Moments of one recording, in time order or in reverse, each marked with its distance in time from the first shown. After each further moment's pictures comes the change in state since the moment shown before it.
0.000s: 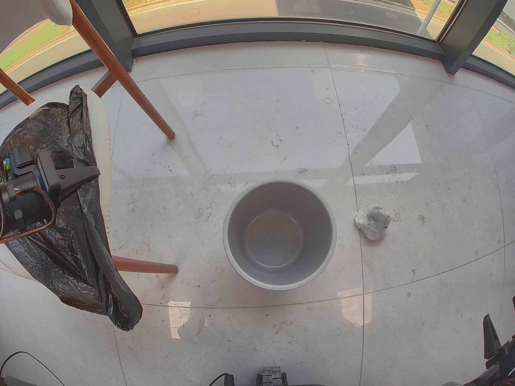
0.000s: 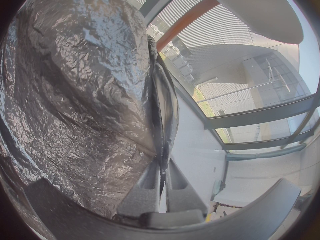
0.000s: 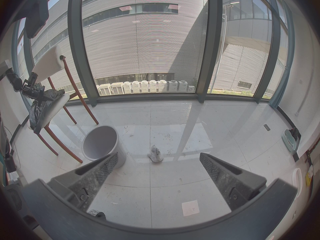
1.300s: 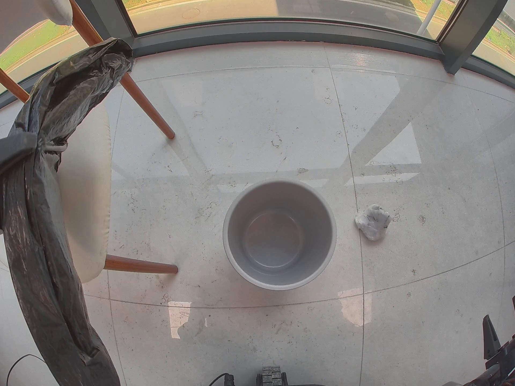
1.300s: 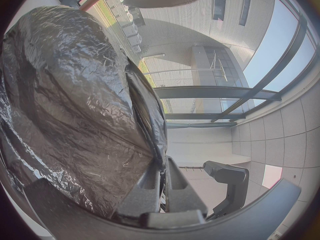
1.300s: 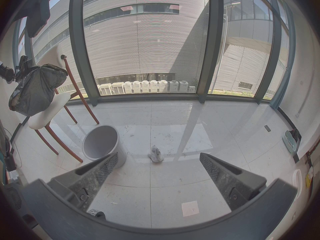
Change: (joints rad) left arm -0.054 -0.263 -0.048 -0.111 -0.618 -0.332; right arm 0.000 0.000 0.000 -0.001 0.007 -0.009
